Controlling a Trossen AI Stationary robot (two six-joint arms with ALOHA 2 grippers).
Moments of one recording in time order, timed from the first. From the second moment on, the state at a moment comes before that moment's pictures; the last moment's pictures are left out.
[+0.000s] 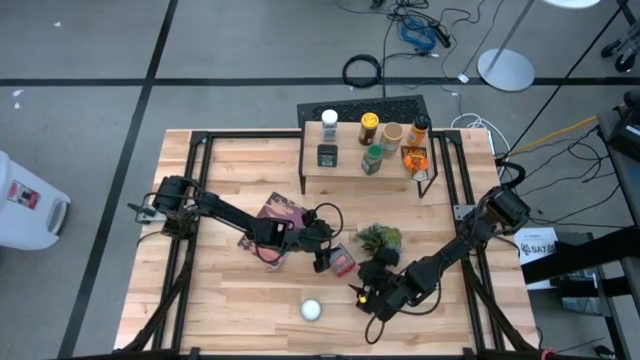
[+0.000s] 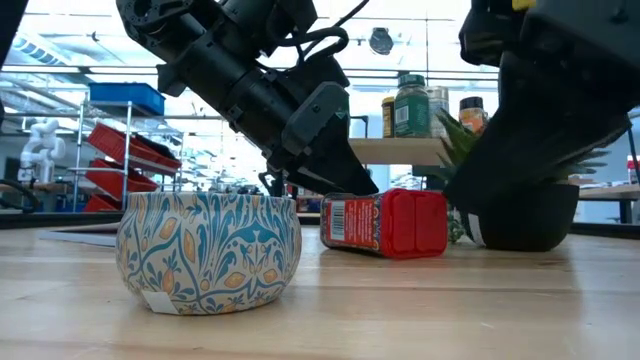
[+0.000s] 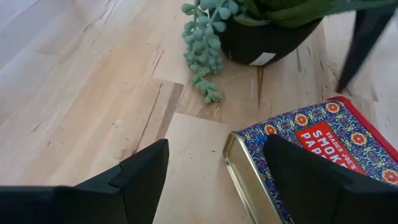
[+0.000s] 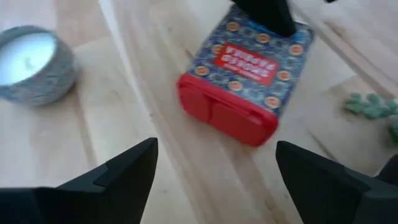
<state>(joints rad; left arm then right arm) -0.20 1.94 0.97 0.23 -0.28 -0.31 0.64 1.82 0.98 -0.23 0.64 0.98</state>
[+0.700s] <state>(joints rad) -0.21 1.94 0.97 0.23 -0.26 -0.31 0.64 1.82 0.88 -0.01 0.75 1.01</state>
